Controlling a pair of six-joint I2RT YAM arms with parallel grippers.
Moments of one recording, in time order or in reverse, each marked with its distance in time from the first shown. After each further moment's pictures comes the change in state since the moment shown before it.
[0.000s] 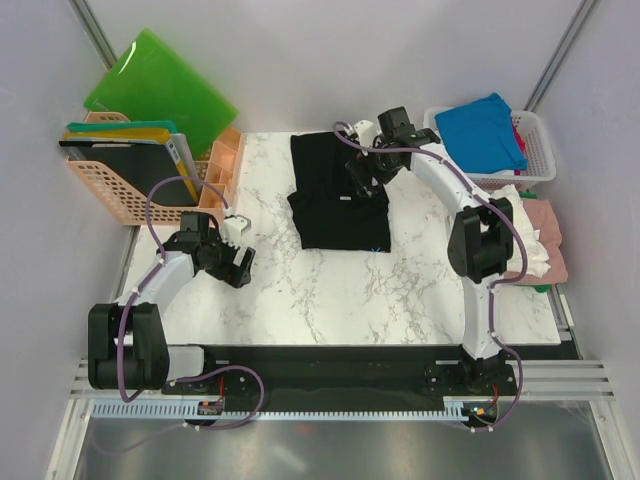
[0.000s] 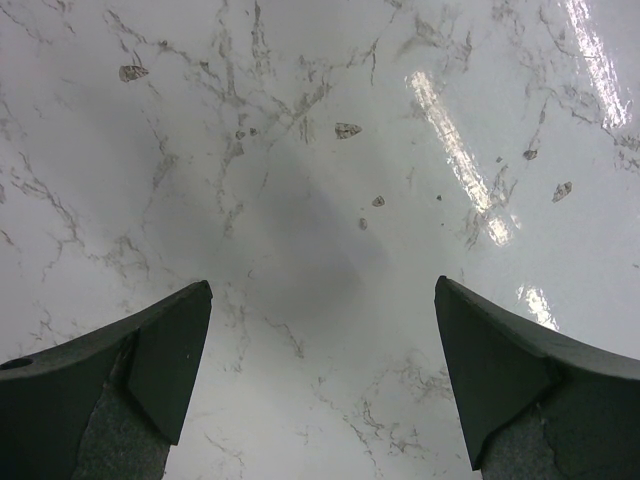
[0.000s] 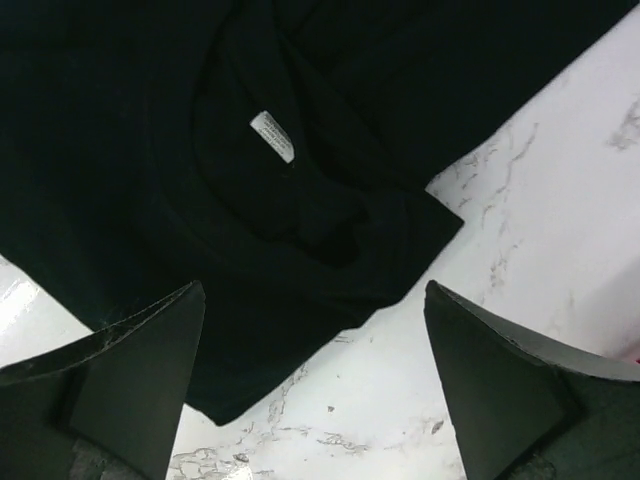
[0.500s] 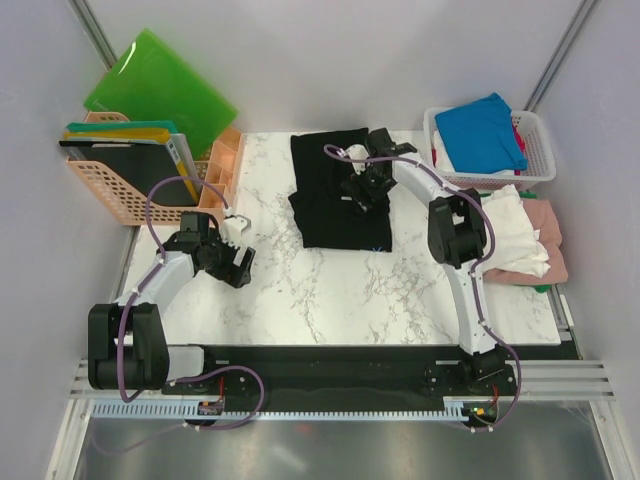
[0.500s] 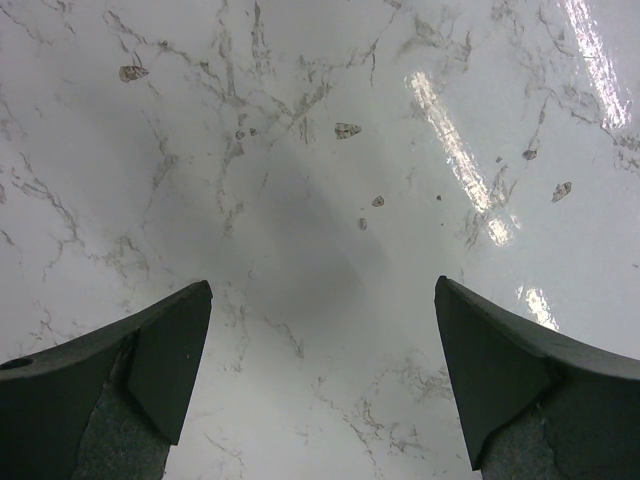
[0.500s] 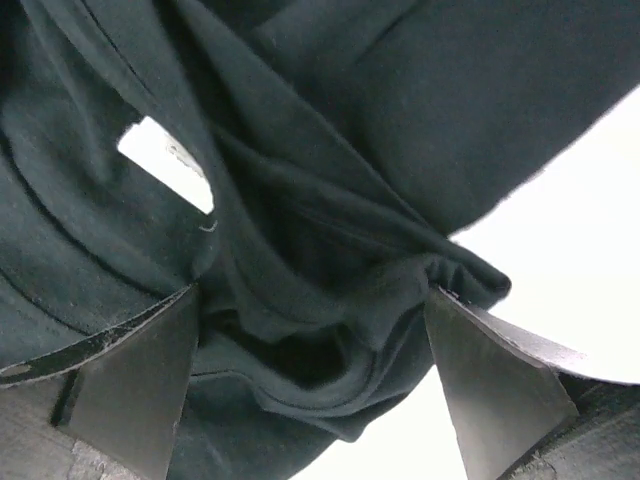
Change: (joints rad) left arm 0.000 -0.001 0.000 0.000 0.000 0.000; right arm 0.006 0.342 0.218 -0.089 0.062 -0.008
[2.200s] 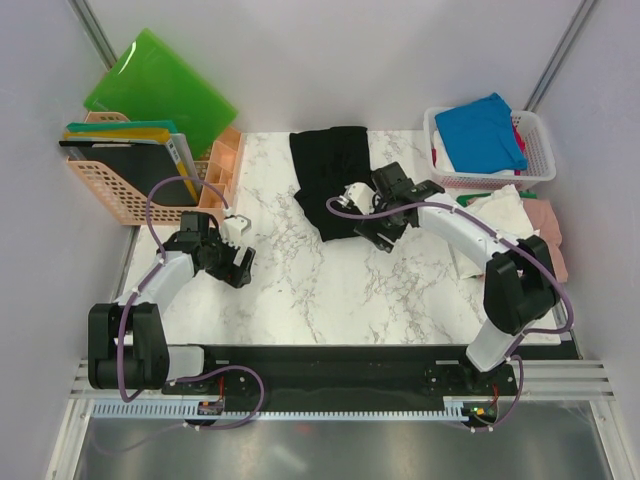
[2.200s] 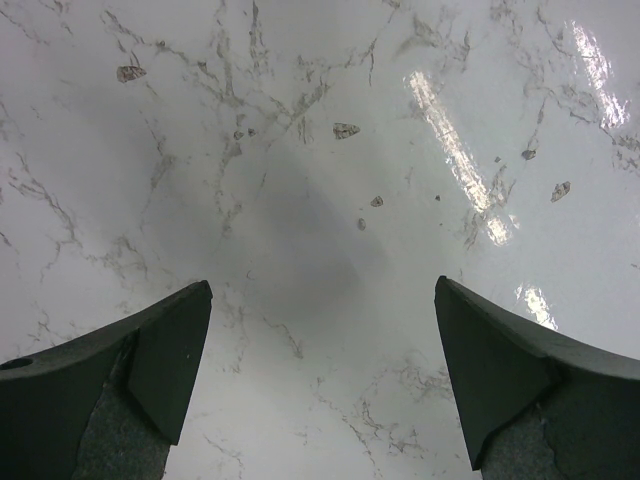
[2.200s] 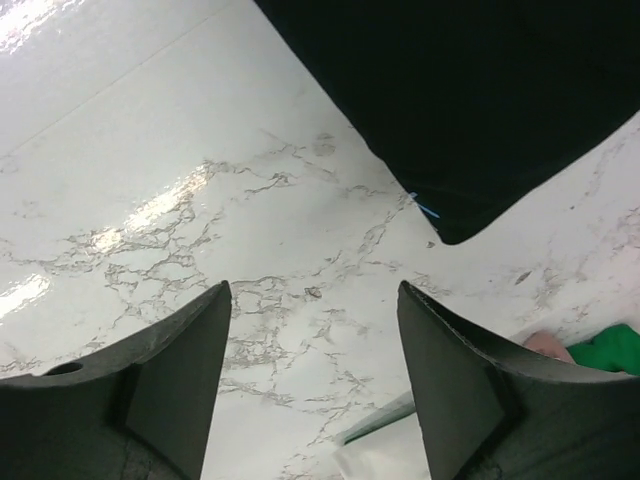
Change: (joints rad) left arm 0.000 0.002 0.000 0.000 0.003 0.000; right arm 0.158 -0.768 -0.845 0.138 0.124 -0.157
